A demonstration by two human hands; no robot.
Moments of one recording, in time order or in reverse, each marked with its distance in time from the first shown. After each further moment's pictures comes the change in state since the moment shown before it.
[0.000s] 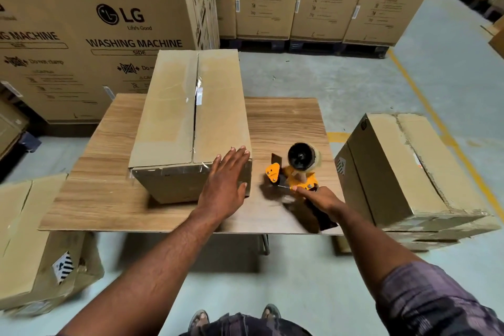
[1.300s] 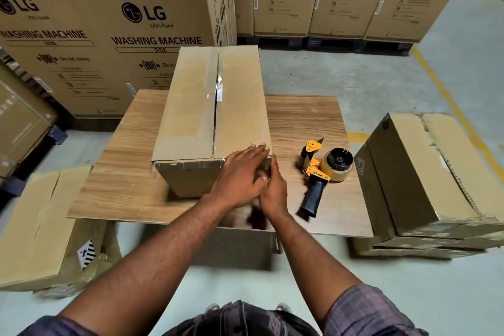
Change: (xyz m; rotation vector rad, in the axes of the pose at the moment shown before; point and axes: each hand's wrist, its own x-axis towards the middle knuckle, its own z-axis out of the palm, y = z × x) left_hand 0.007 -0.009 -0.020 -0.076 -0.066 0.068; right_hand -0.023 -0.083 0.168 0.174 0.297 -0.570
